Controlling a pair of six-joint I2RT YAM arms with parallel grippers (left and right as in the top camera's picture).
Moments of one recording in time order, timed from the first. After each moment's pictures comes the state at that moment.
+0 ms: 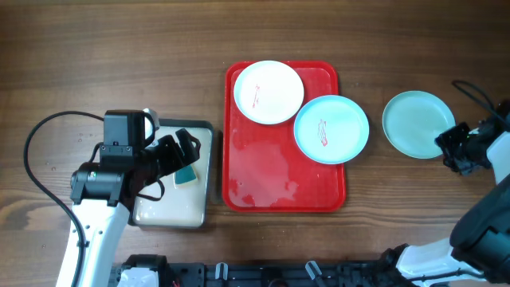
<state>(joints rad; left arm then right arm) -0.06 1.06 0.89 -0.90 0.23 -0.53 -0.63 1.70 1.01 -0.63 -0.21 0.43</state>
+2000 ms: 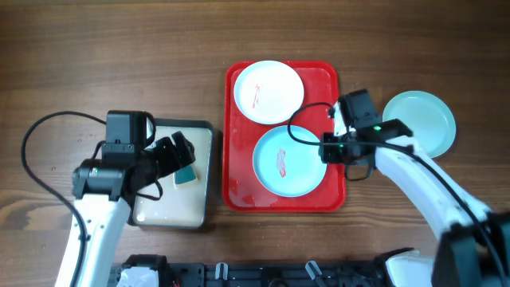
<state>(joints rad) -0.06 1.10 0.89 -0.94 0.14 -0.53 0.28 1.47 0.90 -0.69 -0.18 0.28</state>
